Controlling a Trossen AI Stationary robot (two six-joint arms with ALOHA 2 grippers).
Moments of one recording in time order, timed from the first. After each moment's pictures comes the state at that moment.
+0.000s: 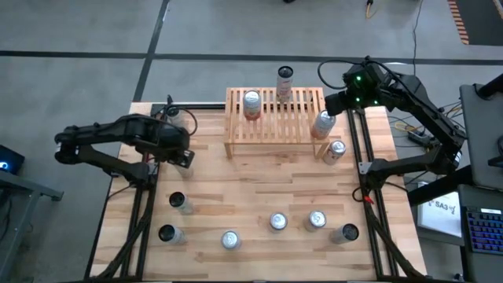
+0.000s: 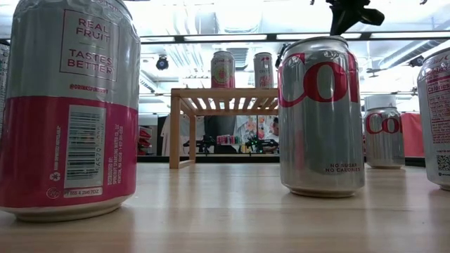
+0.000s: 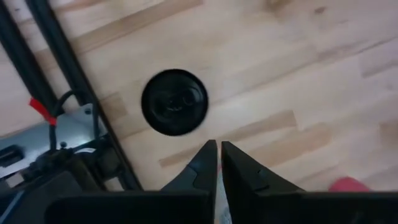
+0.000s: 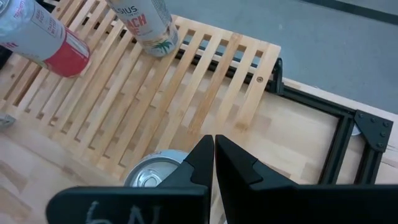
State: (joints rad) left arm 0.05 1.15 1.31 -1.57 -0.12 -1.16; right arm -0.65 1.20 1.60 -1.29 0.12 0.47
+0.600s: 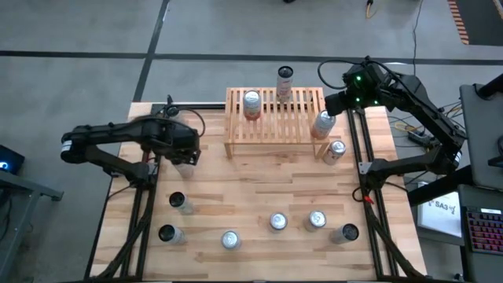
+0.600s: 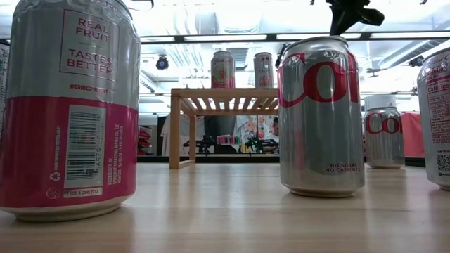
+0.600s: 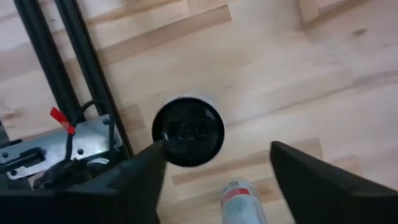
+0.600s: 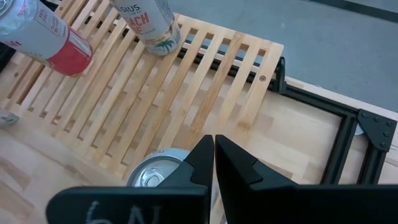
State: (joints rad) left arm 0.08 1.24 1.29 -1.57 -0.20 -1.19; right arm -0.65 1.20 1.60 -1.29 0.11 0.47
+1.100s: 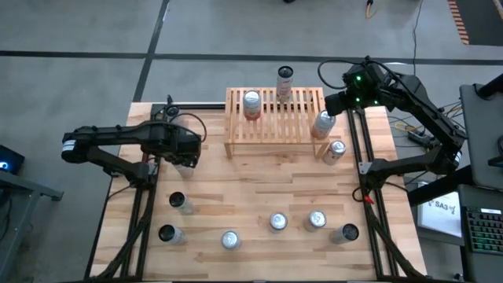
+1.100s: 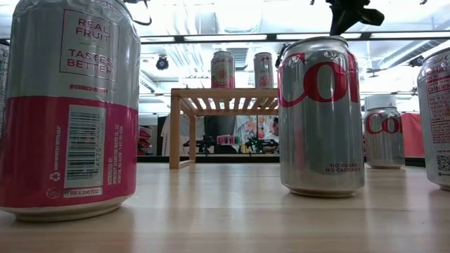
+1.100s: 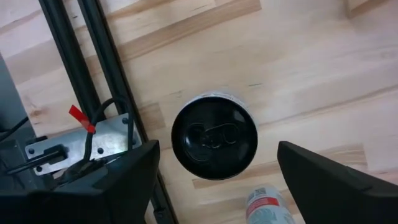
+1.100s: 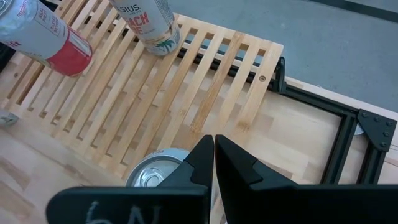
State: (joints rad) left arm 0.08 1.25 1.20 -1.56 -0.22 -1.19; right arm -0.65 1.20 1.60 -1.30 0.11 0.47
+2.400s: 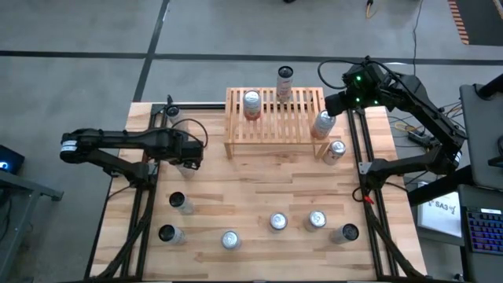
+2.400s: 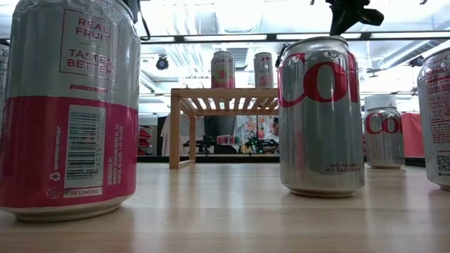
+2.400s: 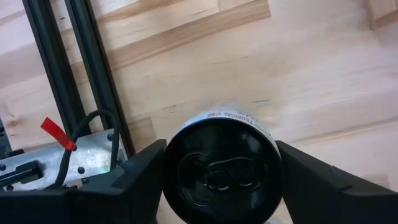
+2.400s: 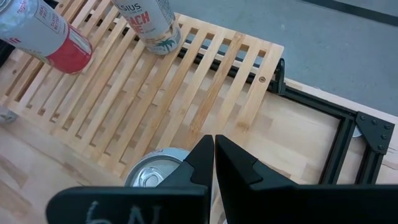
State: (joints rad) left arm 0.08 1.24 1.03 -1.40 -0.26 -1.22; right arm -0.65 1.20 1.60 -1.30 0.11 0.45
